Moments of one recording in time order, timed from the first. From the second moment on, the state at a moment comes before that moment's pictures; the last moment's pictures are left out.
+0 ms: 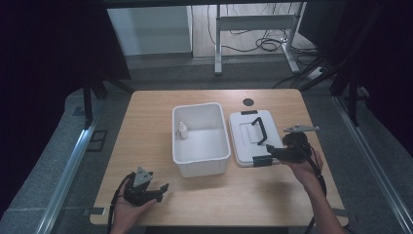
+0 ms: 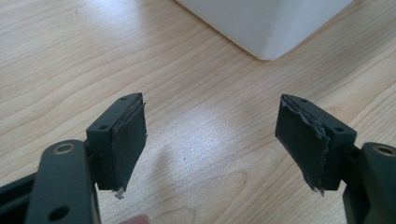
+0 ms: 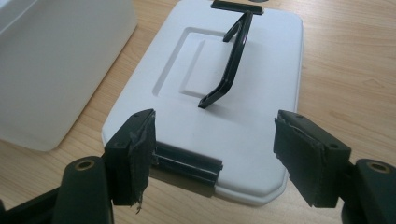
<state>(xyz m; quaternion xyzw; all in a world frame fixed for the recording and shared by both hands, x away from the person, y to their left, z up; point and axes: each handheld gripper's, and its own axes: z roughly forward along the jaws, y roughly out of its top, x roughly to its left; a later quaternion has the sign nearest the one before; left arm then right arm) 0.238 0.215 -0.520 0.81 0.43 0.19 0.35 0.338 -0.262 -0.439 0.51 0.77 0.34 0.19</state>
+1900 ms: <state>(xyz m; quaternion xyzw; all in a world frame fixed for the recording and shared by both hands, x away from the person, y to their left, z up) 0.238 0.210 -0.522 0.82 0.42 0.20 0.35 0.492 -0.222 -0.429 0.56 0.81 0.15 0.07</state>
